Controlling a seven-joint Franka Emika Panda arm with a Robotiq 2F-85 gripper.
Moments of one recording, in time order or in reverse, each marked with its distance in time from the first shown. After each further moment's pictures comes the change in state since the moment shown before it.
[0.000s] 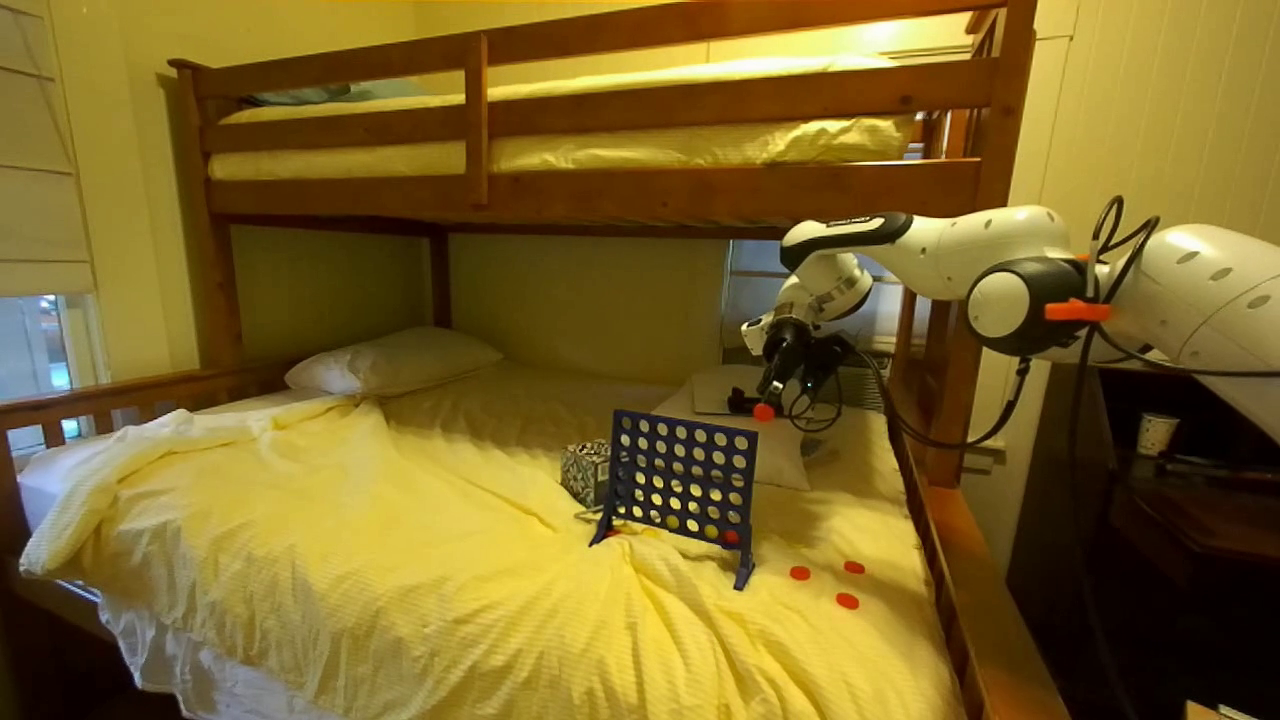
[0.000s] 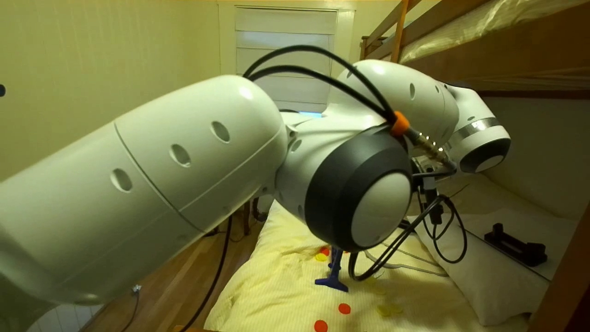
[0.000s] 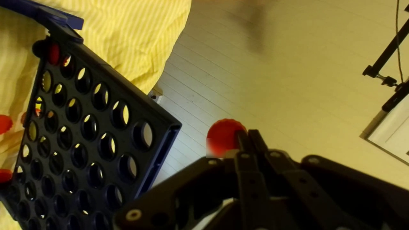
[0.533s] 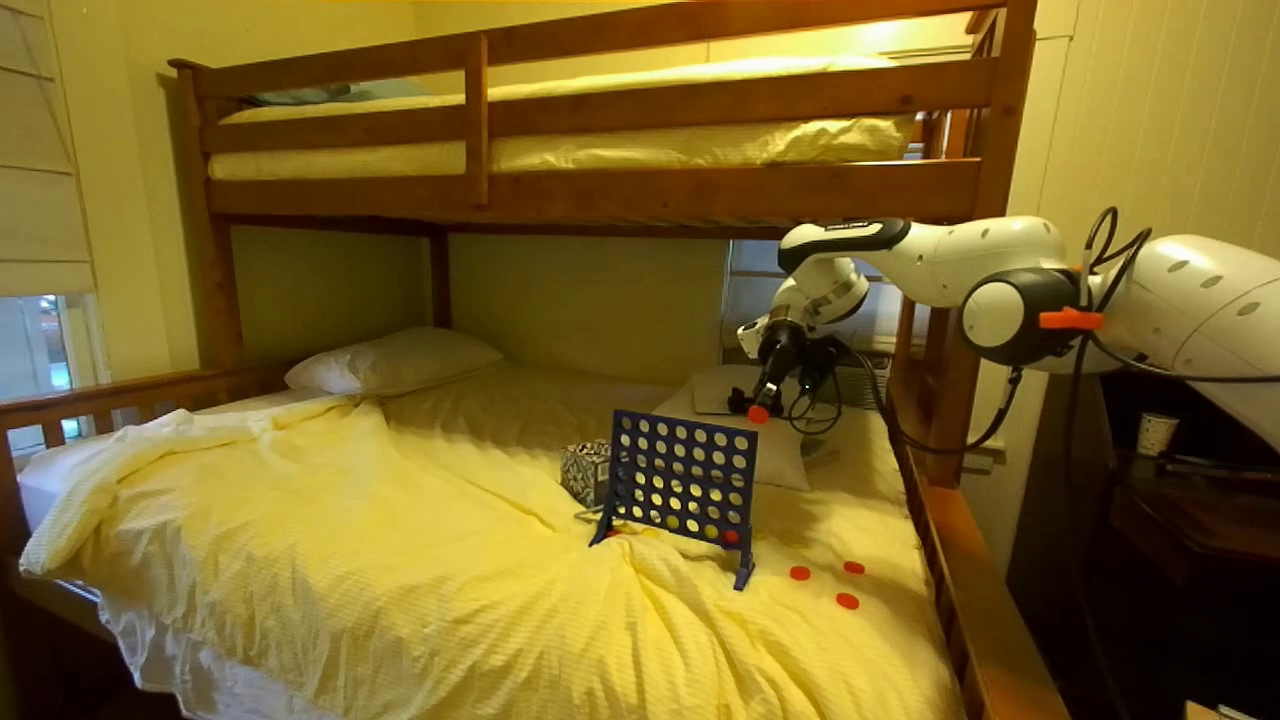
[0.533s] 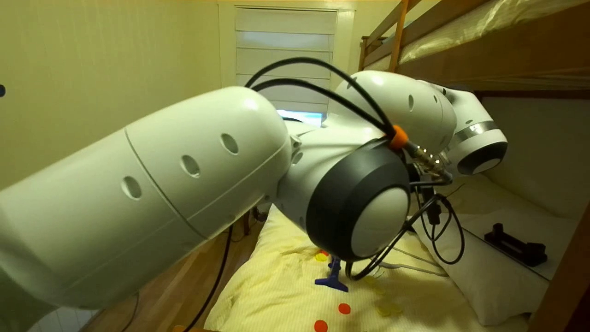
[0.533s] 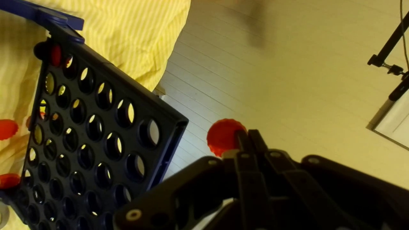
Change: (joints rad) arm 0.000 0.040 0.021 0.053 0.002 0.000 0.071
